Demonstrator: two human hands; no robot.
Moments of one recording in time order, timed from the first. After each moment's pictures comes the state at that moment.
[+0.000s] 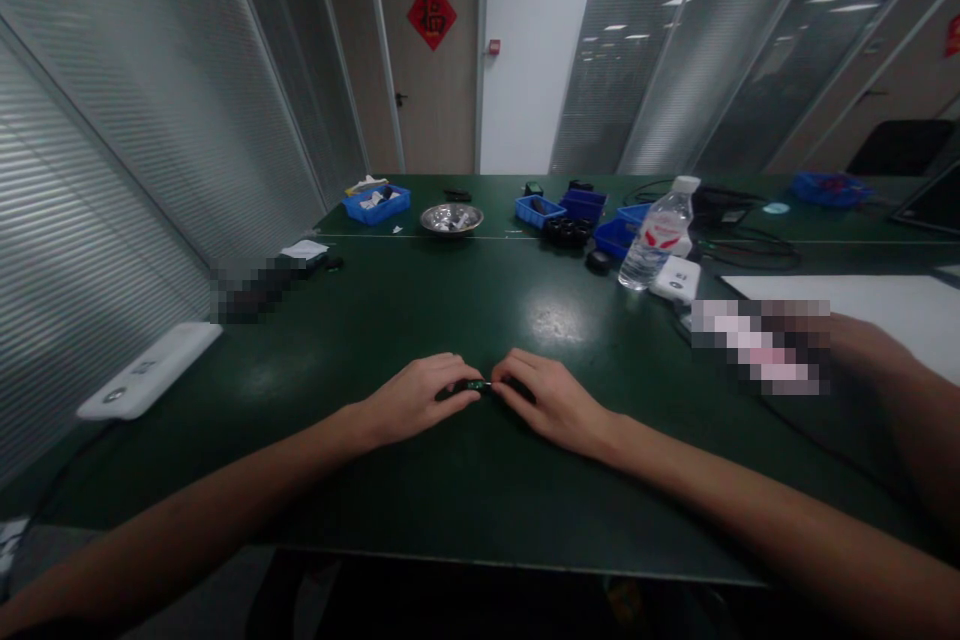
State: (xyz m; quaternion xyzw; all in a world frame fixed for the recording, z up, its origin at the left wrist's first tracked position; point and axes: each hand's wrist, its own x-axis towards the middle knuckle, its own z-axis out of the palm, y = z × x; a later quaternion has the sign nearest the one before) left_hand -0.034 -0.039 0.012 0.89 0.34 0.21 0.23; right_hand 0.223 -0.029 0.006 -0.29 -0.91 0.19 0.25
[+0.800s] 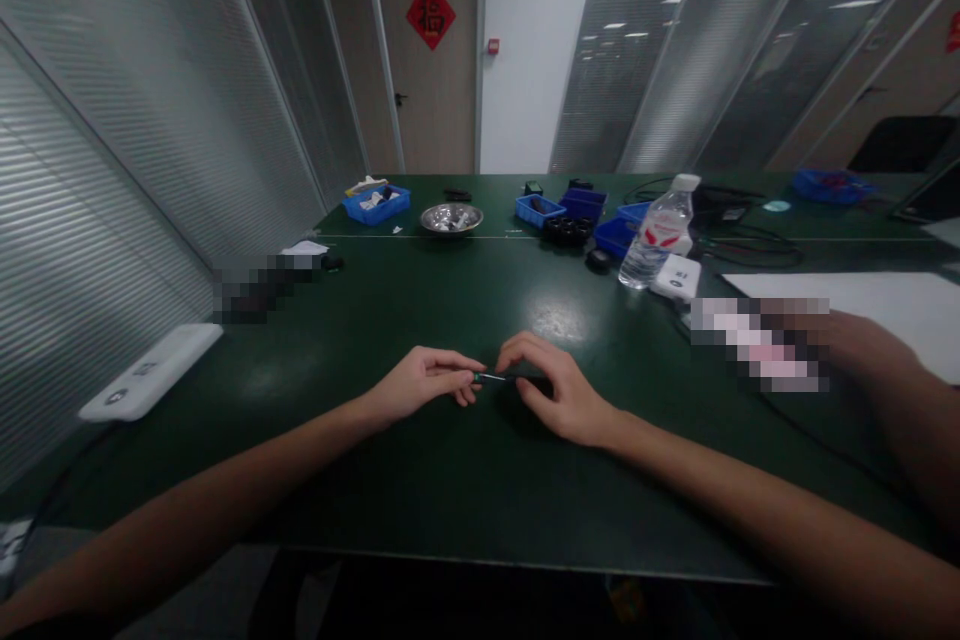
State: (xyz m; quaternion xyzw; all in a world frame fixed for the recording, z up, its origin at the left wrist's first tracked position) left_hand -0.031 -0.029 0.003 0.62 0.38 0.30 0.62; right_hand 0.227 -0.027 0.015 -0.25 -0.85 0.30 0.37
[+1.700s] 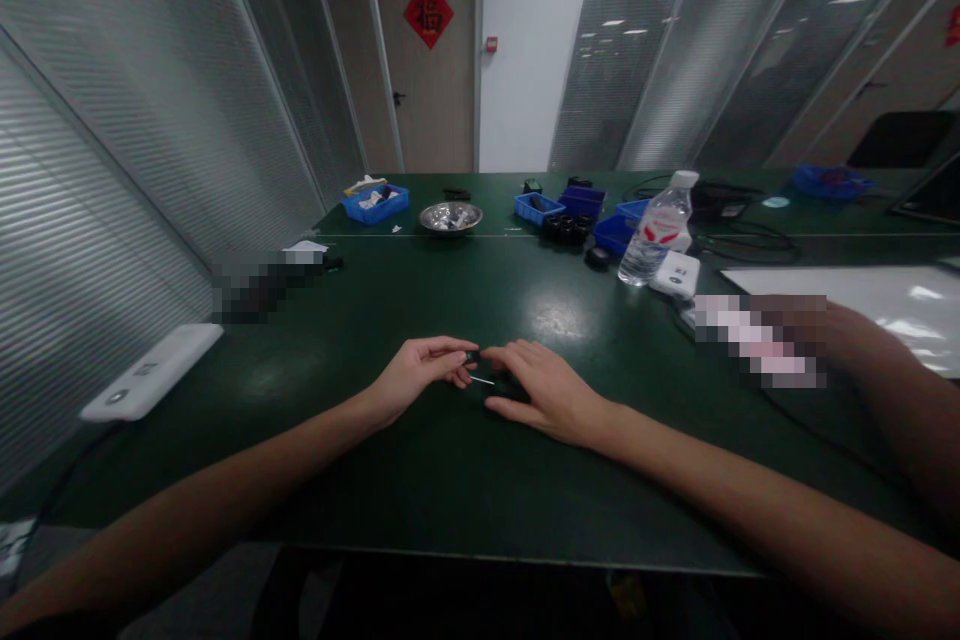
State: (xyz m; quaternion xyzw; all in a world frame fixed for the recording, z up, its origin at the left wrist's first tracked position) left_hand -0.034 -0.028 0.000 0.56 0.38 0.38 0.63; right_hand 0.222 -0.027 0.008 -0.28 -0.92 0.15 0.24
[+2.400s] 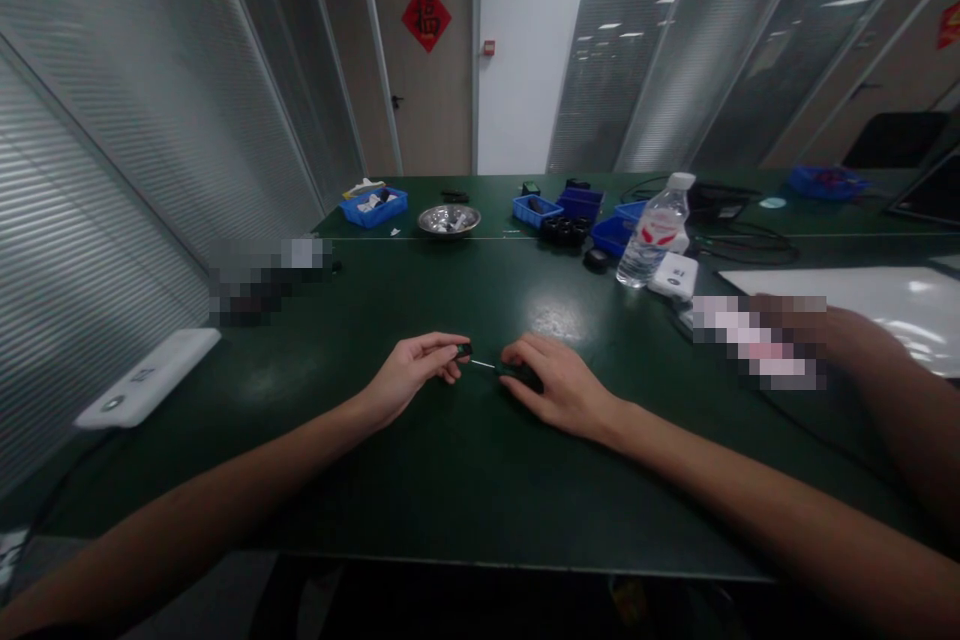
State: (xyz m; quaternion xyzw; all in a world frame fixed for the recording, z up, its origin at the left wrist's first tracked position) left_hand -0.036 -0.025 -0.001 0.53 0.39 0.41 0.63; right_hand 0.235 -0.018 0.007 -0.32 -0.91 0.10 0.25
